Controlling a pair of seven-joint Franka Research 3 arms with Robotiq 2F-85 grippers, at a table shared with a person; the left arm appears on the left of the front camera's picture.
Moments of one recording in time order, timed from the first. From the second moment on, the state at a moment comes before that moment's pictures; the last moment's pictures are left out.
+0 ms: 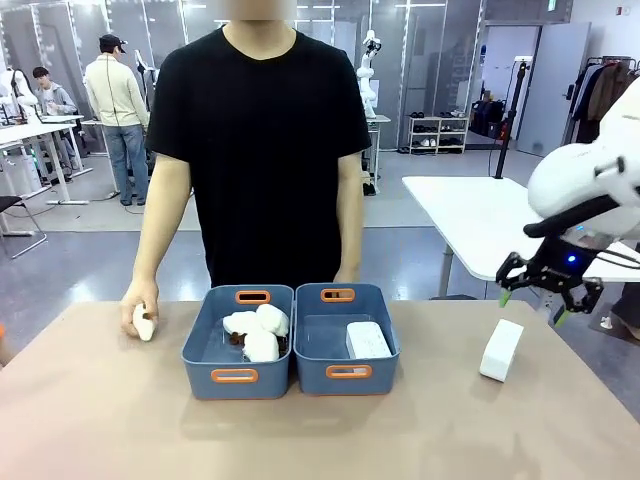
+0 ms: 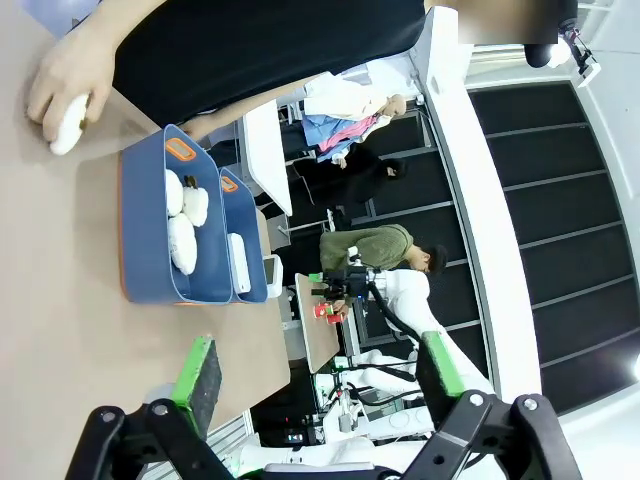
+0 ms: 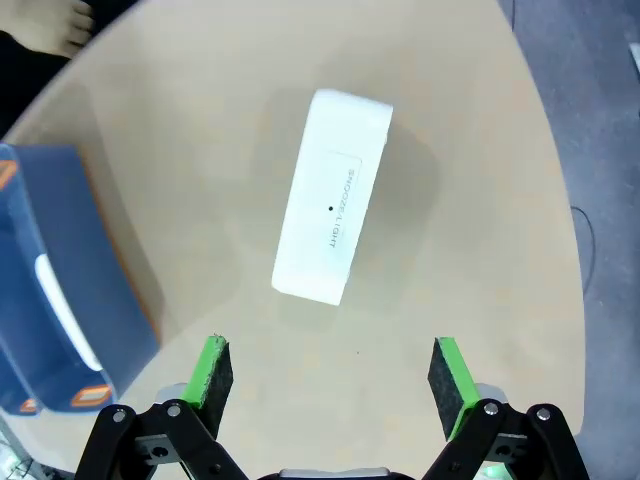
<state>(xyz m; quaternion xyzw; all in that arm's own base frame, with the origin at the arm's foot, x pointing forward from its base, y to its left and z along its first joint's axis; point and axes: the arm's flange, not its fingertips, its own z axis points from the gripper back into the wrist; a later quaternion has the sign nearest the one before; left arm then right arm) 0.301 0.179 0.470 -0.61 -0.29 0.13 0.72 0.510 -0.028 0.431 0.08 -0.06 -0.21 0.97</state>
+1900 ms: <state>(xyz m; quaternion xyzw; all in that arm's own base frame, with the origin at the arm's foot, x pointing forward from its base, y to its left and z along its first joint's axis) 0.301 0.179 0.470 -0.61 -0.29 0.13 0.72 0.549 -0.036 0.418 0.14 -0.06 -0.18 0.97</state>
